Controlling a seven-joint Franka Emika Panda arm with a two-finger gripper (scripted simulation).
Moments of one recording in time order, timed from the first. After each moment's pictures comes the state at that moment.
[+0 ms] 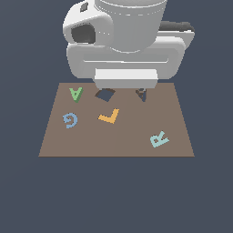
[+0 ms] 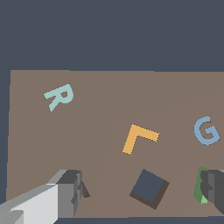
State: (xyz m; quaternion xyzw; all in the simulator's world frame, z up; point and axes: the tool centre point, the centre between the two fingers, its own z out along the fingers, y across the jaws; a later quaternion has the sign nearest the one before) arm 0.012 0.014 0.185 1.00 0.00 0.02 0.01
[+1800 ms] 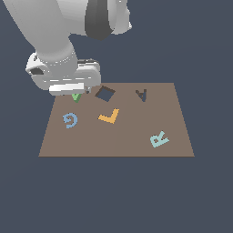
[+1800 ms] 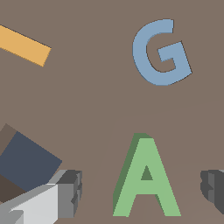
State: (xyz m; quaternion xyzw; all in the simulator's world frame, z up) arm -0.078 -0.152 0.054 1.00 0.05 0.00 0.00
